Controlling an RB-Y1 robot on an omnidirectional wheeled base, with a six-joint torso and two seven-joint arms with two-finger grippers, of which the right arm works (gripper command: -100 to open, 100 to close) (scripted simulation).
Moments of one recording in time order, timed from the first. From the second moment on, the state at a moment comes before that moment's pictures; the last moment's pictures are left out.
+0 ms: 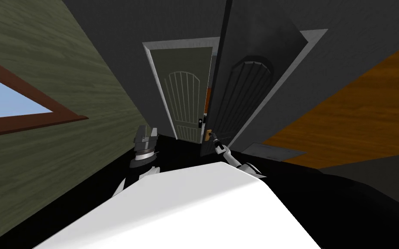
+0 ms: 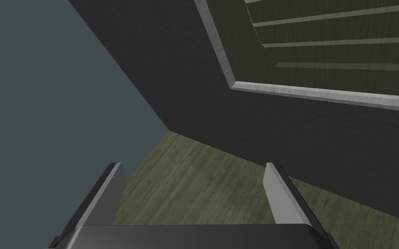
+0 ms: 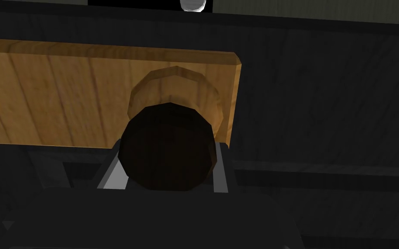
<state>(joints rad) -0.19 -0.43 0.19 -0.99 -0.17 -0.45 -0.29</state>
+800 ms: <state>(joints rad) -0.13 -0.52 0.29 -1.05 -0.18 -0.51 -0.38</state>
